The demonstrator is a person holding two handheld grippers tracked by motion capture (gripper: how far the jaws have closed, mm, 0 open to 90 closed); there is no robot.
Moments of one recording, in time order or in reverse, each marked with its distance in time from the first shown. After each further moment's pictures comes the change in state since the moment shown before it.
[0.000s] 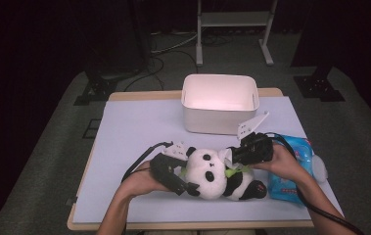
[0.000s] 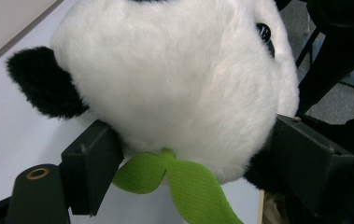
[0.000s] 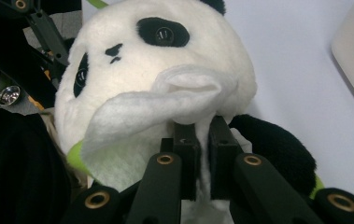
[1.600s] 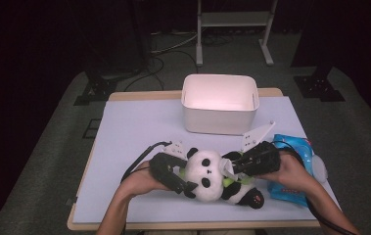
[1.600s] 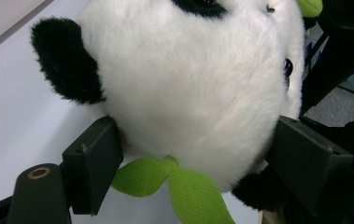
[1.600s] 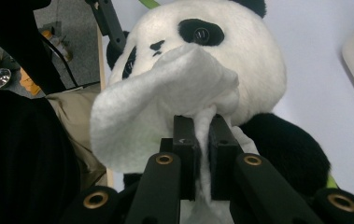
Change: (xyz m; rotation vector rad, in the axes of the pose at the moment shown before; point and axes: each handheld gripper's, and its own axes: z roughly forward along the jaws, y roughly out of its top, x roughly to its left) left arm 0.006 -0.003 0.002 0.007 -0.005 -0.040; right arm 0.037 -0.002 -0.014 0.027 -0.038 -0.073
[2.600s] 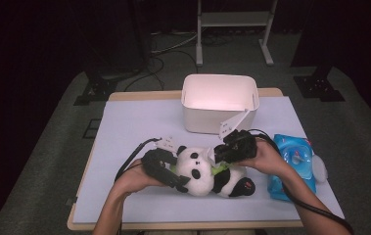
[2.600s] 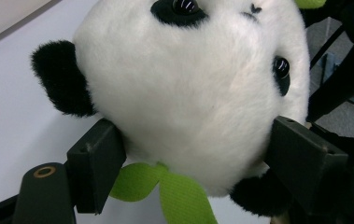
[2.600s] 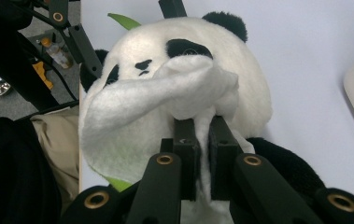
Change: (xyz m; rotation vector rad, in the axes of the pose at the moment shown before) left arm 0.016 -0.013 -0.016 0.019 0.061 -0.112; right arm -0.031 0.036 0.038 0.005 0.030 0.011
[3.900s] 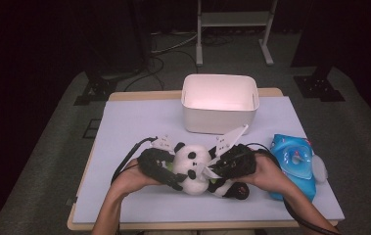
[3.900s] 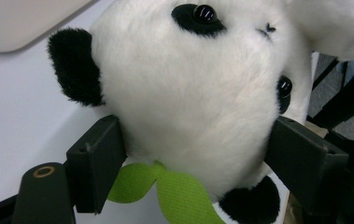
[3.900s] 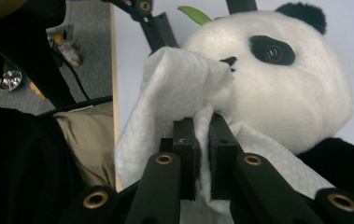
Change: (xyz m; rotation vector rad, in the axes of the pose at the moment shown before) left arm -0.003 0.001 -0.006 -0.036 0.063 0.012; right arm 0.047 0.000 0.001 -0.010 0.012 -0.041
